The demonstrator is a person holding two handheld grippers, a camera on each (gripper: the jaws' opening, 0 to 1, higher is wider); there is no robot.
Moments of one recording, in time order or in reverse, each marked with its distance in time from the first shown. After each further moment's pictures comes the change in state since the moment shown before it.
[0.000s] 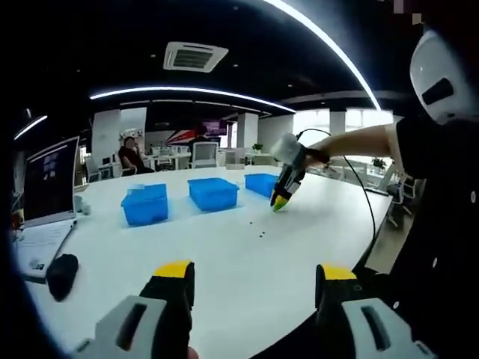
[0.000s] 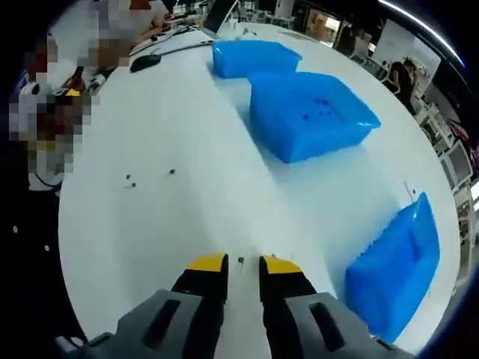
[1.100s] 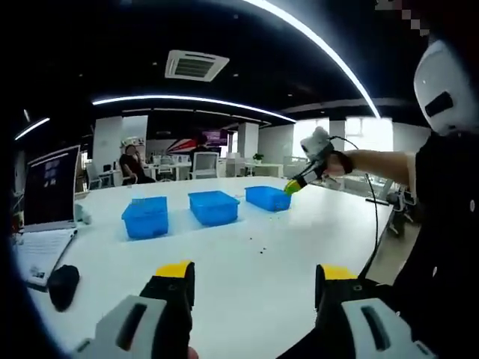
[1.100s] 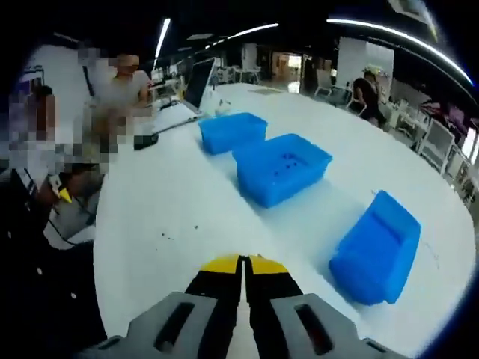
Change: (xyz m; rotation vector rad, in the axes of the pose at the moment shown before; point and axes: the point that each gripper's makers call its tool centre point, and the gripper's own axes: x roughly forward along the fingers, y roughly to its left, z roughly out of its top) left arm 0.003 0.000 0.024 0.005 -0.071 0.002; right arm -0.107 0.005 0.019 0.232 -0.507 -0.084
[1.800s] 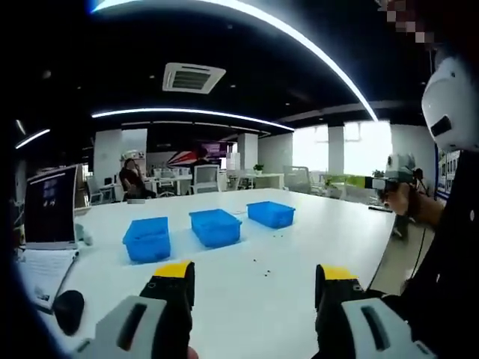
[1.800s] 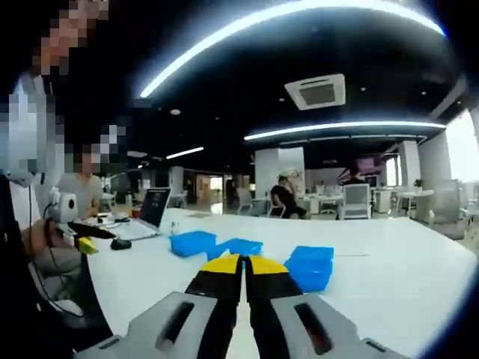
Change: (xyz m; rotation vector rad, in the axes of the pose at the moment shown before) left arm 0.009 0.005 0.032 0.038 -0.056 0.010; right arm -0.152 0.052 -0.006 0.070 -0.639 -0.454
